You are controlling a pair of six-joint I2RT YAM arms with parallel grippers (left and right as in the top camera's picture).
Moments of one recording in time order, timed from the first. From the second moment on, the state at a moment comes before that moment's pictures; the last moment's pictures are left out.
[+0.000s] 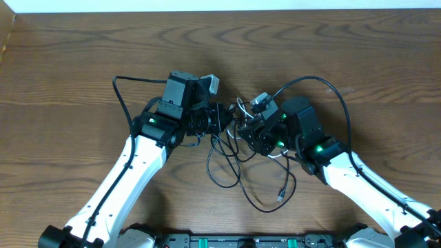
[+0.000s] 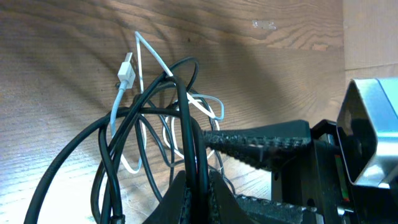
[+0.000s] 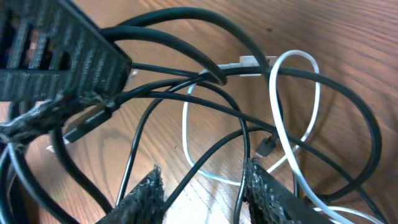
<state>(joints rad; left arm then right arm) -0.38 1.37 1.03 -0.55 0.52 -0.54 0.53 1.39 0.72 -0.02 -0.46 0.10</state>
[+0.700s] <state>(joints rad) -0.33 1.37 1.03 -0.29 0.88 -0.62 0.25 1.50 0.72 0.17 -0.80 0.41</state>
